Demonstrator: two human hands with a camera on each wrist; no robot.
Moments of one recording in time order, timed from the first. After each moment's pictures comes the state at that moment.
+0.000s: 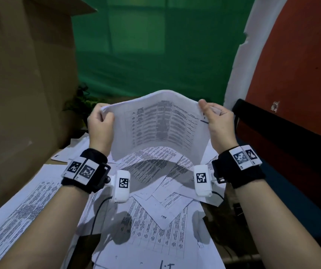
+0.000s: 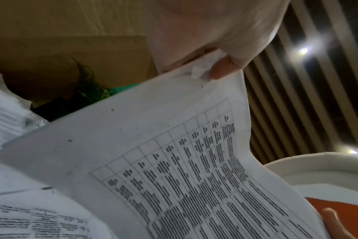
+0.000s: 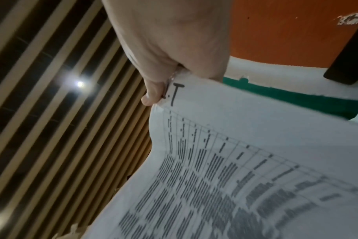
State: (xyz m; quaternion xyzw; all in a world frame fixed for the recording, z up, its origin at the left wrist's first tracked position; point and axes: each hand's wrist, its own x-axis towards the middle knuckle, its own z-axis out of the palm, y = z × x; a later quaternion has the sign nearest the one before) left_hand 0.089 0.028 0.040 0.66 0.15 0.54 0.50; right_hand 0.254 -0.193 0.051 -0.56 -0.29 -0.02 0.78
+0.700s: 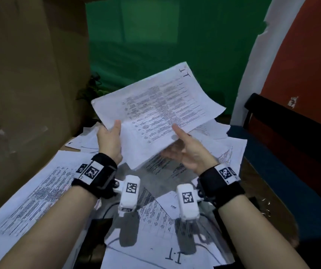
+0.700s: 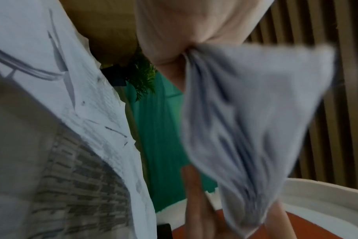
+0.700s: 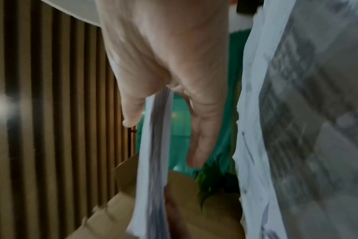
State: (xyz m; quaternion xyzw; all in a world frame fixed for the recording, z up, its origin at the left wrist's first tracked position) left_hand 0.075 0.023 -0.005 0.49 0.24 0.48 0.68; right_hand 0.190 -0.147 -0.007 -0.51 -0.16 0.38 0.75
